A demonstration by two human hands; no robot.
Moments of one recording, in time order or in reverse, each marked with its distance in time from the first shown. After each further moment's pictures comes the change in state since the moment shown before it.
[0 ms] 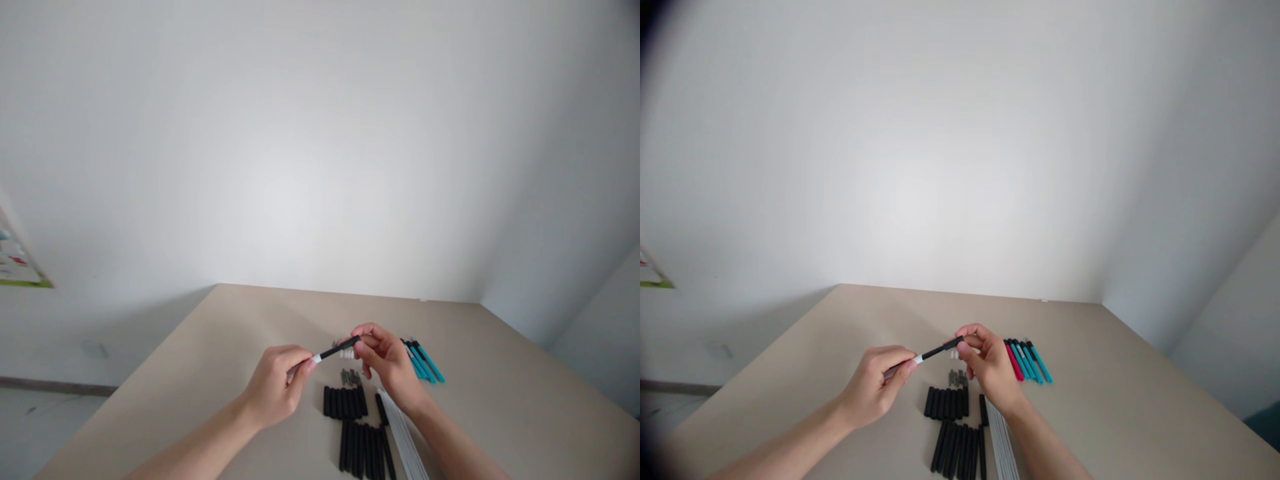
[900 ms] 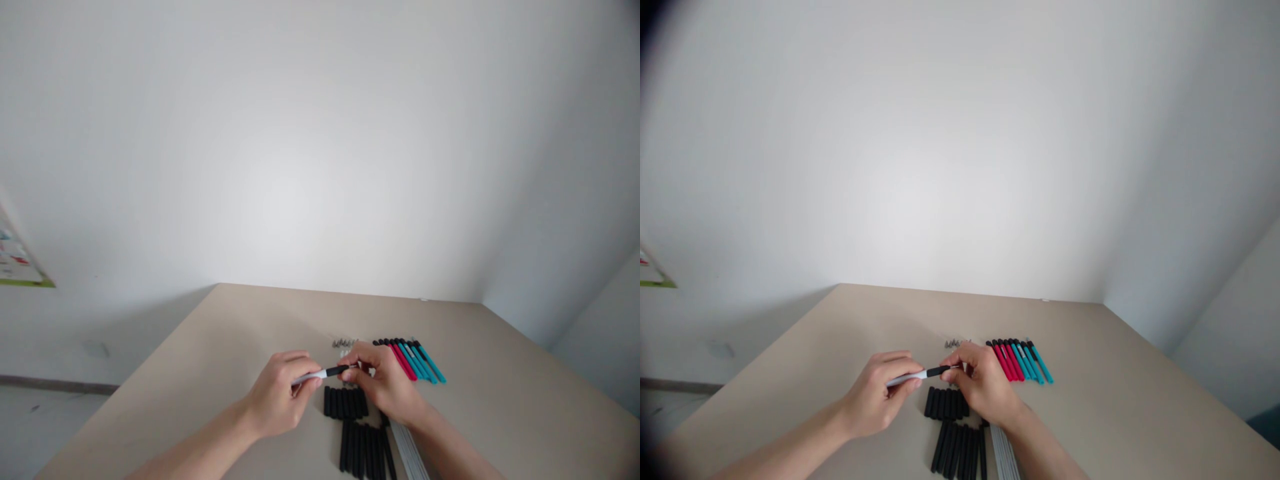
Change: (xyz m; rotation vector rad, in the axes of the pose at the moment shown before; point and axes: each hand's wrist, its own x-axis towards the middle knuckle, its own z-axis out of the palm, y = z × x) left_hand -0.002 0.005 0.002 0.045 -0.068 0.095; right_hand -0.009 -0.004 0.003 -0.615 -0.175 -0.174
